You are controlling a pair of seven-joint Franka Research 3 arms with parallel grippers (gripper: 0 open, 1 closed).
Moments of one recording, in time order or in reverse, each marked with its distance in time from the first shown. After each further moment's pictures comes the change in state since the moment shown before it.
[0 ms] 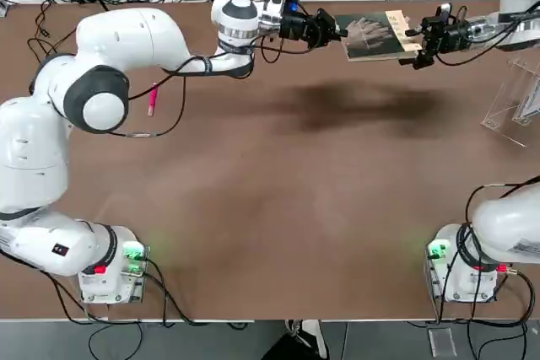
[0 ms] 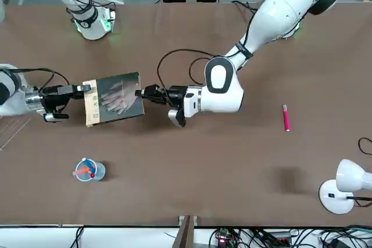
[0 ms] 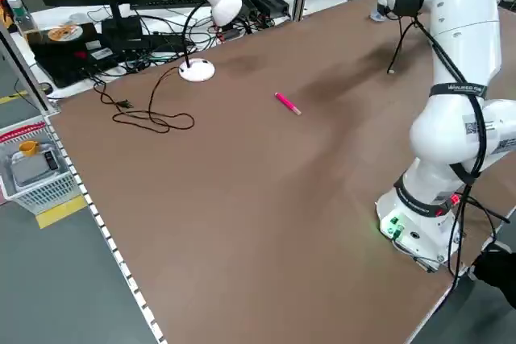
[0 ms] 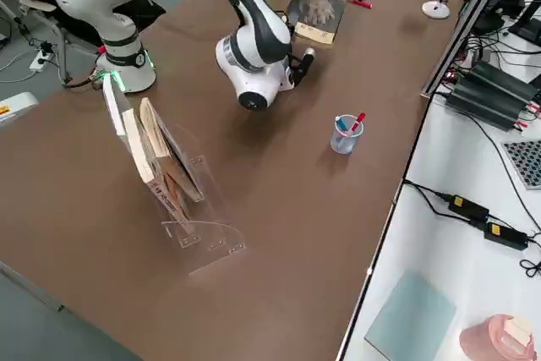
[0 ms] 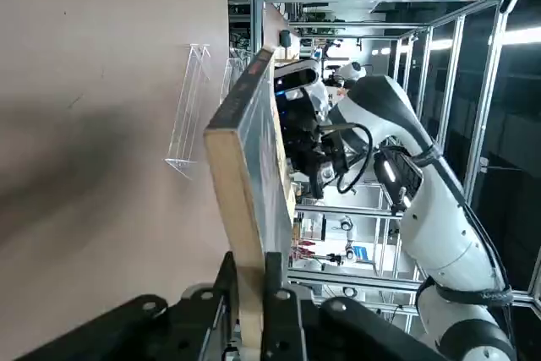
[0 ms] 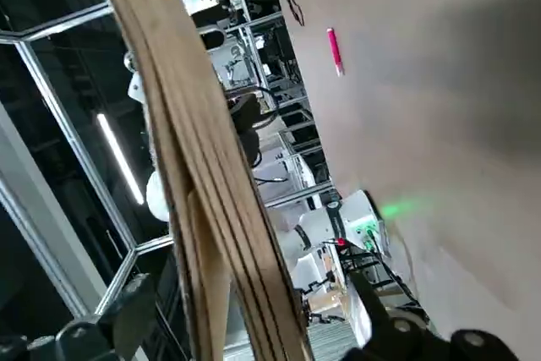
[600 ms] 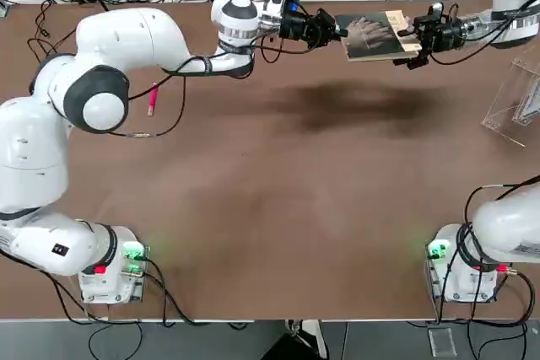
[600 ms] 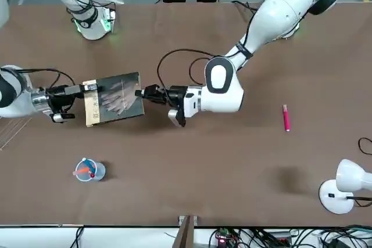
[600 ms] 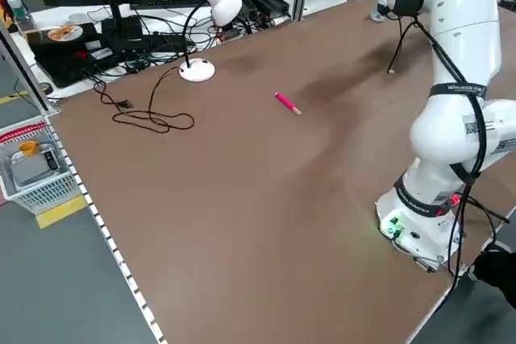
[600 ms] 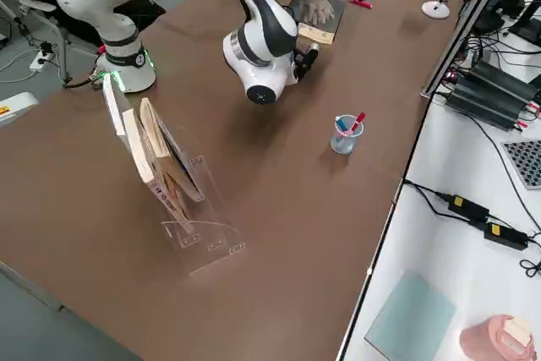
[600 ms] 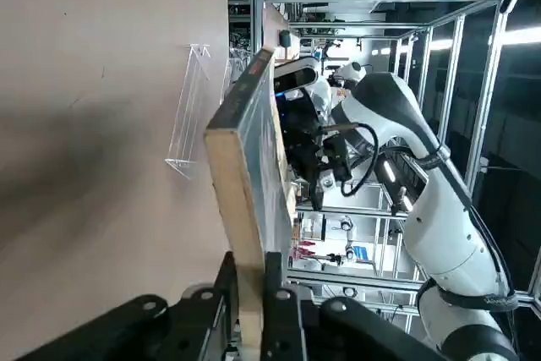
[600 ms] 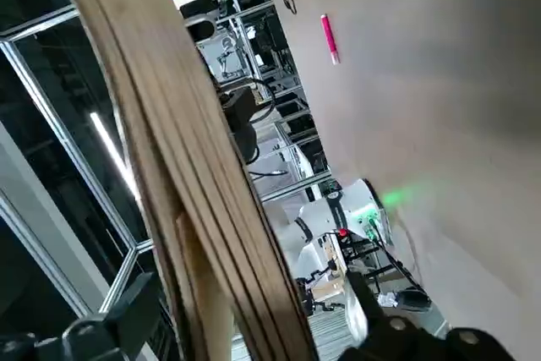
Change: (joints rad) left arm 0.000 0.000 0.000 0.000 0.000 0.000 0.000; right arm 0.026 0.000 0.000 0.011 0.001 0.001 0.055
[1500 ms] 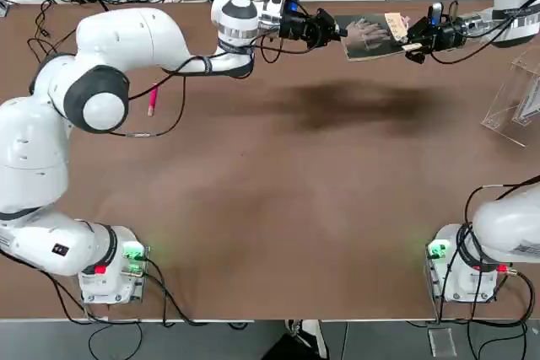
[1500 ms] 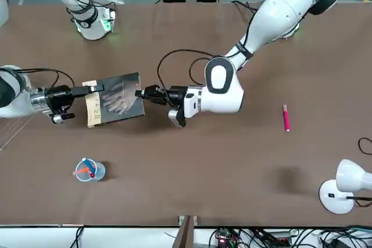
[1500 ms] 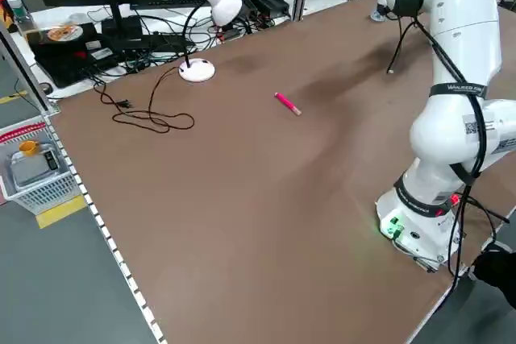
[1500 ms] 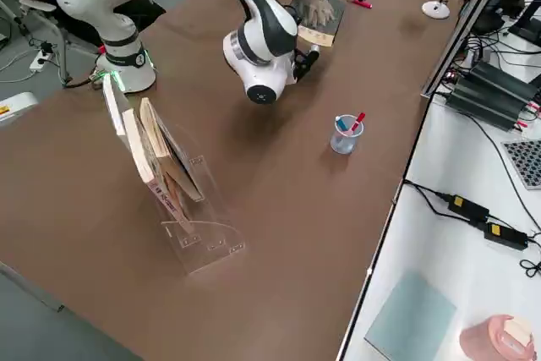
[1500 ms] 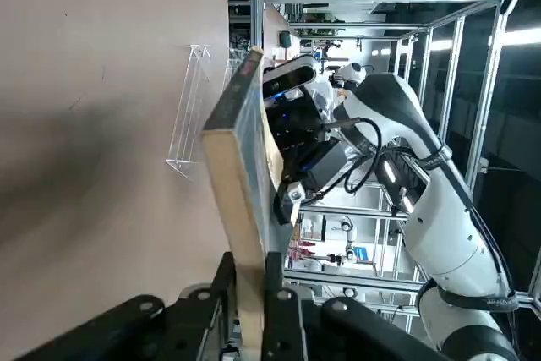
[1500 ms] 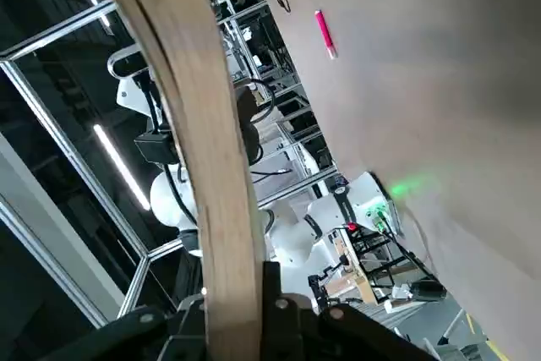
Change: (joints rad) left arm 0.000 0.001 0.000 0.002 0.000 0.000 0.000; right arm -0.003 -0.001 -0.001 0.007 0.005 -0.011 0.081
